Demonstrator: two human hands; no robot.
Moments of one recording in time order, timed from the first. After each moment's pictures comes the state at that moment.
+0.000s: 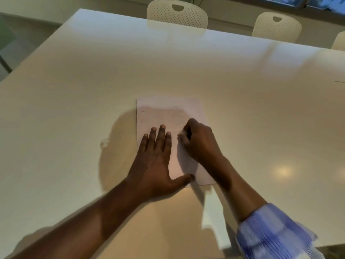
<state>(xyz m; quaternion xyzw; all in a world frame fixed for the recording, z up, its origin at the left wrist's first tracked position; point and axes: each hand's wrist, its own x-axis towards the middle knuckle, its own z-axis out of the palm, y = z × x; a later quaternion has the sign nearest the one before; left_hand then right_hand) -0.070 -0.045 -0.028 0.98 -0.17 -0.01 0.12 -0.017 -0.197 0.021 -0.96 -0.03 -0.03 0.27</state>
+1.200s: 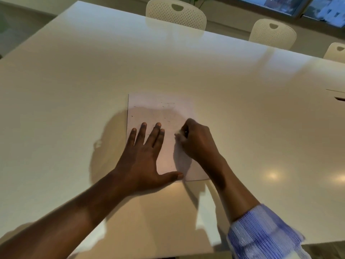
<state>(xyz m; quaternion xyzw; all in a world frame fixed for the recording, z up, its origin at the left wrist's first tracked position) -0.068 -0.044 -0.024 0.98 -0.18 -0.03 0.09 -0.023 -0.215 0.029 -0.97 -0.02 0.01 0.26</state>
